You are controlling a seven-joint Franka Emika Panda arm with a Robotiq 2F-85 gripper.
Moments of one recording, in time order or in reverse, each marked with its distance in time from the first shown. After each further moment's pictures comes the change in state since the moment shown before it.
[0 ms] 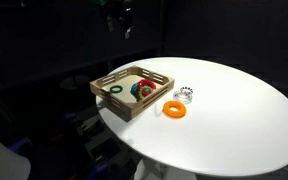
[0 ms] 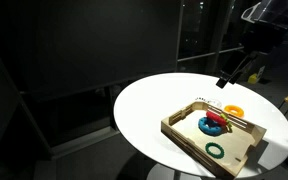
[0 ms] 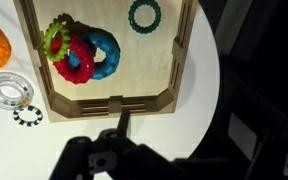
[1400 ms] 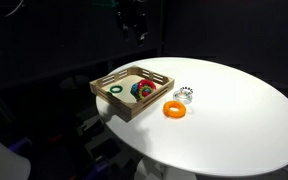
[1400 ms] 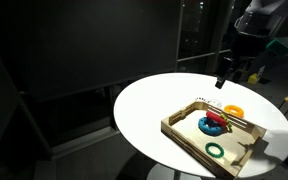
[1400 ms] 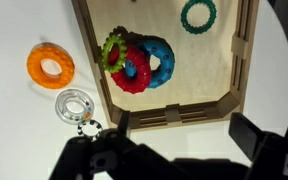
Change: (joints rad) arm -0.127 0.128 0.033 0.105 -0.284 -0.084 0.291
